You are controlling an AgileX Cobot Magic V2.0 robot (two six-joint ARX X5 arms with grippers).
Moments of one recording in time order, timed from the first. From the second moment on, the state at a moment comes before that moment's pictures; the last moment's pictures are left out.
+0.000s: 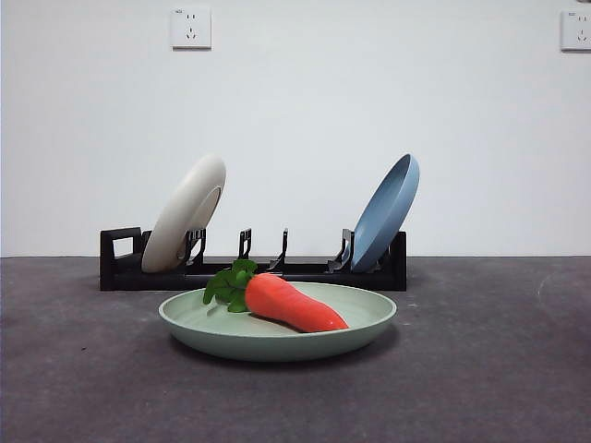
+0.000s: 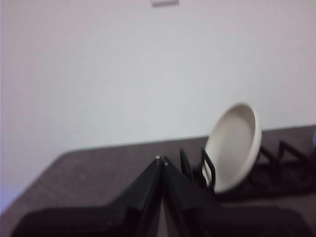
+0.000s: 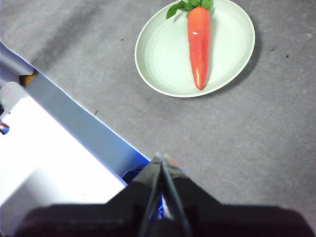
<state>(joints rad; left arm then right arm) -0.01 0.13 0.14 0.12 -0.02 0.07 0.67 0.71 0.90 -0.97 -0.21 0.13</state>
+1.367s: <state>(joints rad) -0.01 0.00 0.02 -0.19 0.00 -0.07 0.67 0.71 0.90 -0.97 -0.21 0.13</state>
